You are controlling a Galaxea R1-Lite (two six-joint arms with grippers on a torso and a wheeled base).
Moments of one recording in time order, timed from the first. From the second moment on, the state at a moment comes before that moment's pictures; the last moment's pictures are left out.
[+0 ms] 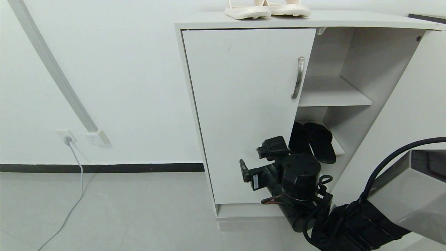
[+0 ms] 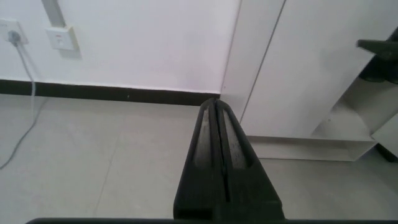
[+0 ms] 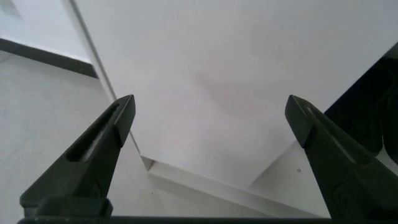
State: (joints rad) left arm 0.00 0.00 0.00 0.00 0.03 -0.10; right arm 0.84 2.09 -0.85 -1.21 -0.54 -0.04
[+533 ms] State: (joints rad) left arm 0.00 0.00 0.00 0.00 0.03 -0.10; right arm 0.83 2.10 -0.83 -1.24 -0.52 -0.07
